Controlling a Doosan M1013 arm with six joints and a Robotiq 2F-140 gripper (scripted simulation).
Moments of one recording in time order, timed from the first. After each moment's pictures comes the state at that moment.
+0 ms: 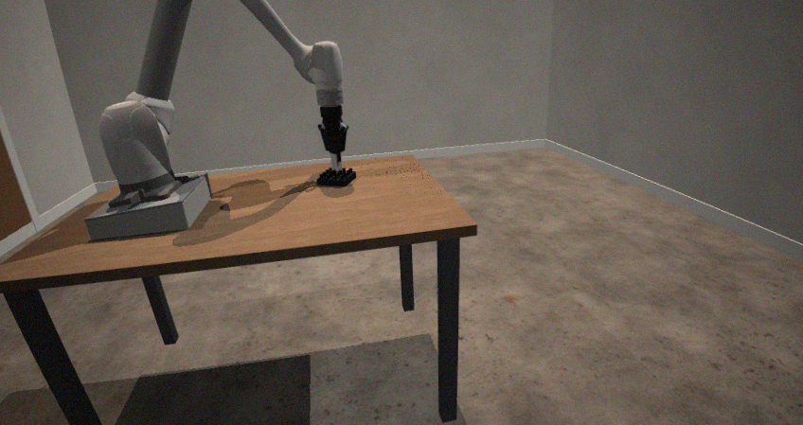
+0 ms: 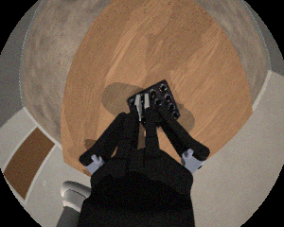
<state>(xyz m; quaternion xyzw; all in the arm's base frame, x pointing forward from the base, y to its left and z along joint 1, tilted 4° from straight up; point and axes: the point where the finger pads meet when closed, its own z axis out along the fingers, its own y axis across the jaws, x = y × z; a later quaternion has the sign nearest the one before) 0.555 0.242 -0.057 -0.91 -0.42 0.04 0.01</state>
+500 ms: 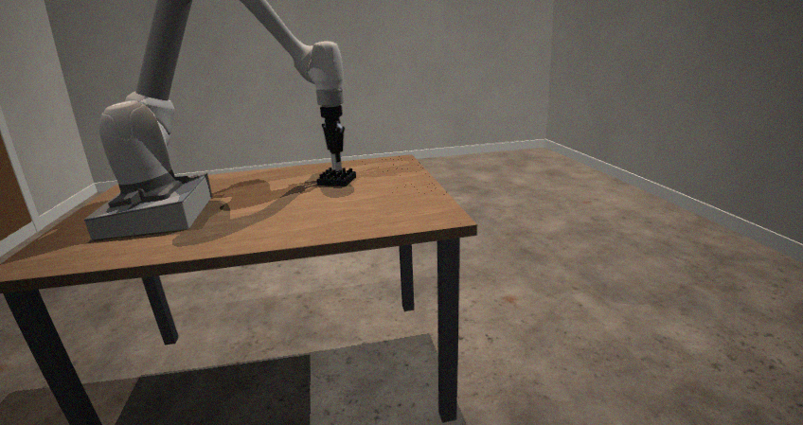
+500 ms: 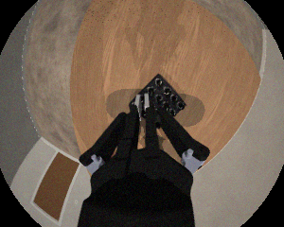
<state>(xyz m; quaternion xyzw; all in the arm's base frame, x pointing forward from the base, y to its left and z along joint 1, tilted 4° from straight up) 0.555 0.242 -0.057 -0.96 -0.27 0.04 0.01</state>
